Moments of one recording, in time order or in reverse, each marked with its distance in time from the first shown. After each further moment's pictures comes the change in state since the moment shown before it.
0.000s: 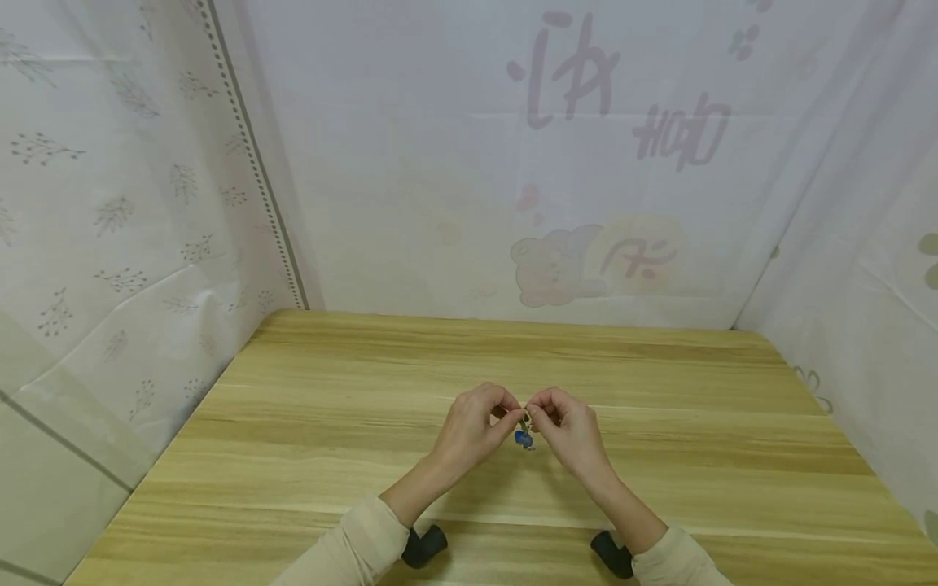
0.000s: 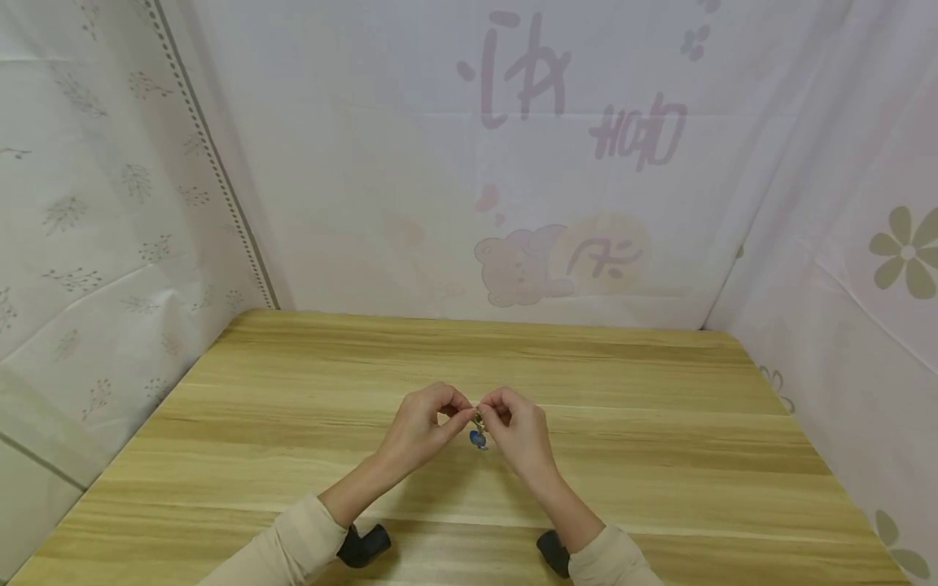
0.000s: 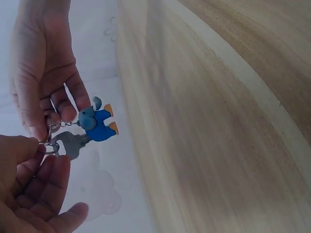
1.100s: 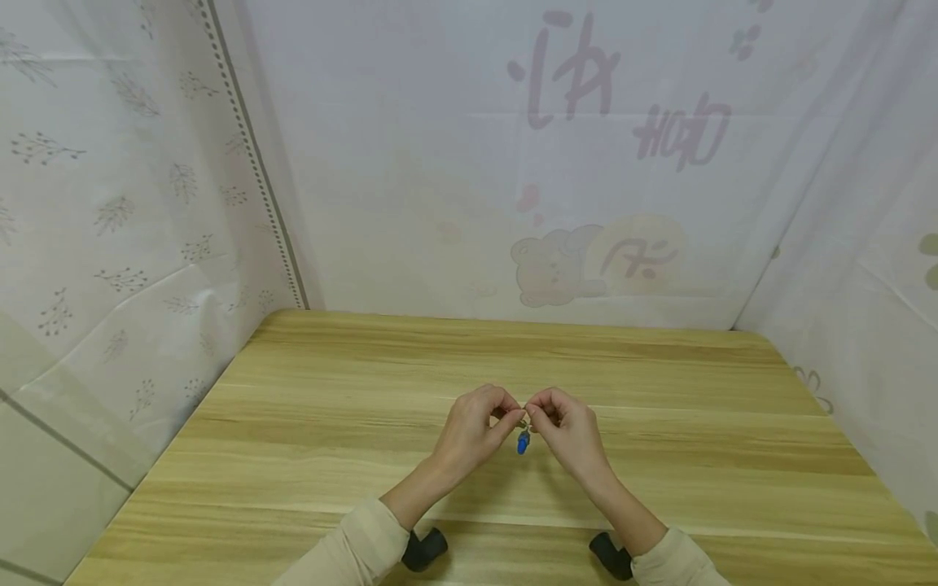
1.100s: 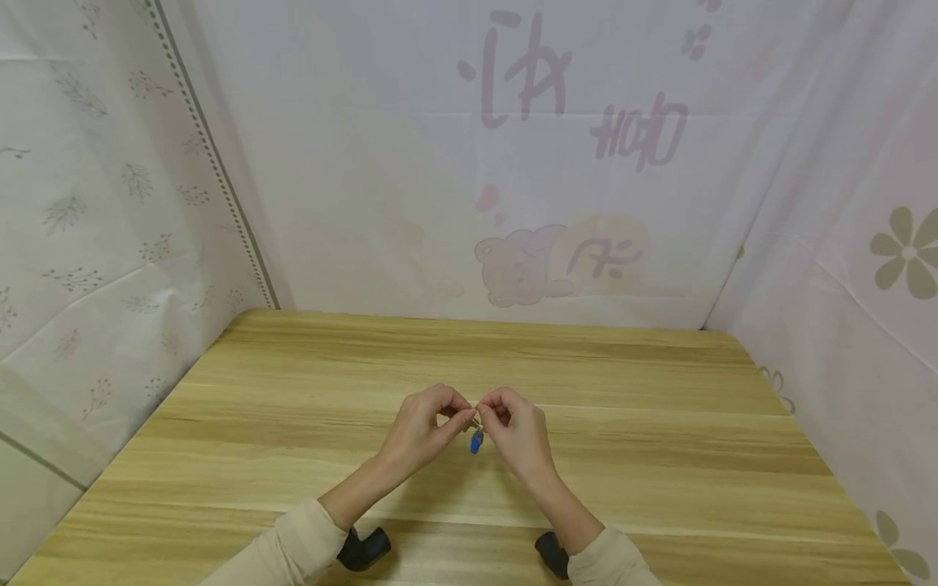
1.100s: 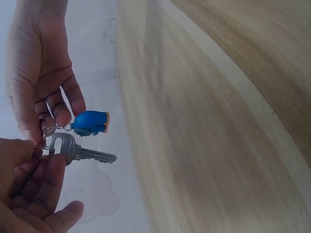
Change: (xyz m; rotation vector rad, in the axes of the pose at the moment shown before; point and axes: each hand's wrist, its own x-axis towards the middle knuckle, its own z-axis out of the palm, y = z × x) left_hand -0.003 -0.001 0.002 -0.054 0.016 0.017; right_hand -0.003 -0.005 0.000 0.007 0.010 -0.018
